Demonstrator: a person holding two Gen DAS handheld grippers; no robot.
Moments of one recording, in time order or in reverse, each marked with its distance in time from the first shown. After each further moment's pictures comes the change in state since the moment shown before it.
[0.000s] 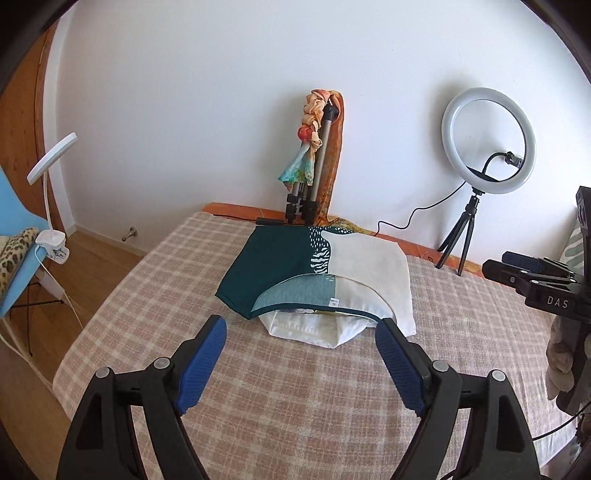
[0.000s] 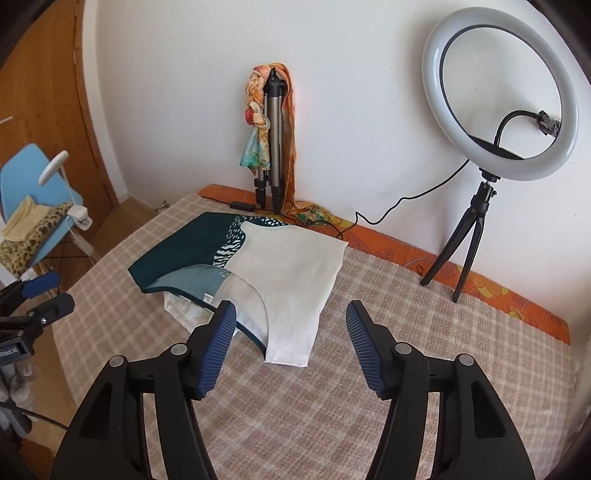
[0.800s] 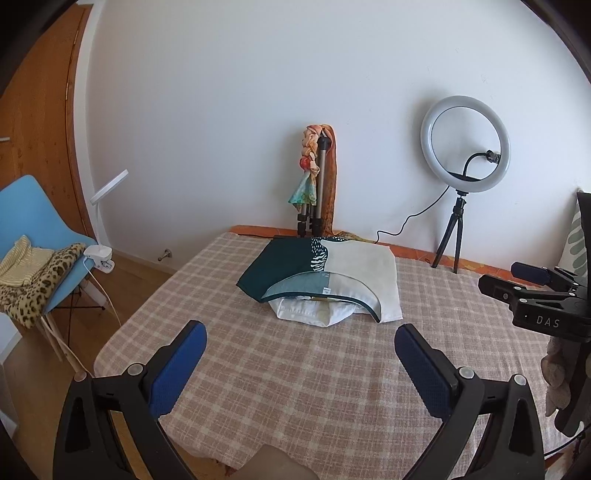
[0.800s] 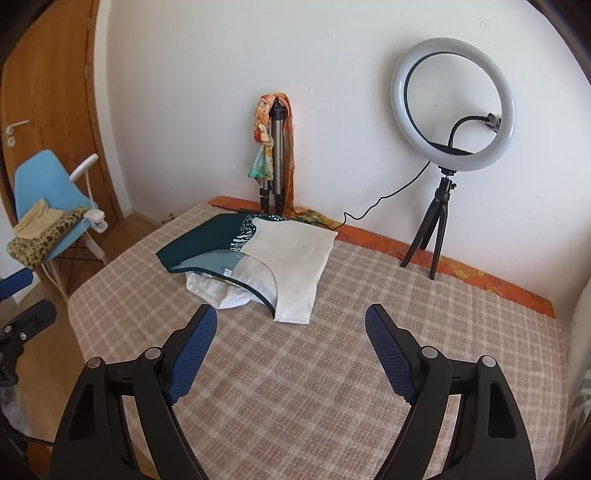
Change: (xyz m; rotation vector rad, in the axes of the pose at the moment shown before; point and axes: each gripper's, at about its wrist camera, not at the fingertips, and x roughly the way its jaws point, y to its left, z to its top) left arm -0.094 -0.054 -0.047 0.035 -0.106 0.140; right arm -0.073 0.010 -0.058 0.019 -0.081 -0.046
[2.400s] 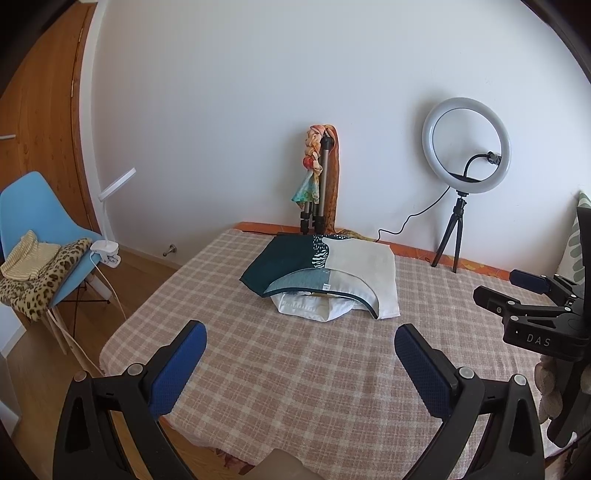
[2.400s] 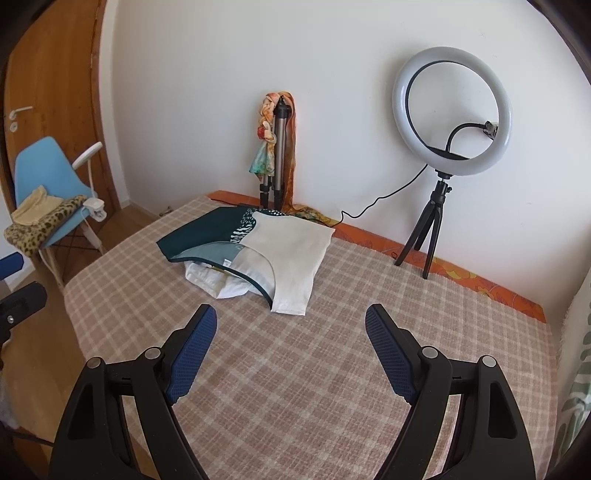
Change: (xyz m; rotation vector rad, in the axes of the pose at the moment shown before) left arm -0.017 -0.006 0.001 -0.011 0.012 0.018; right arm -0.010 0.001 -0.009 -0.034 0.006 0.004
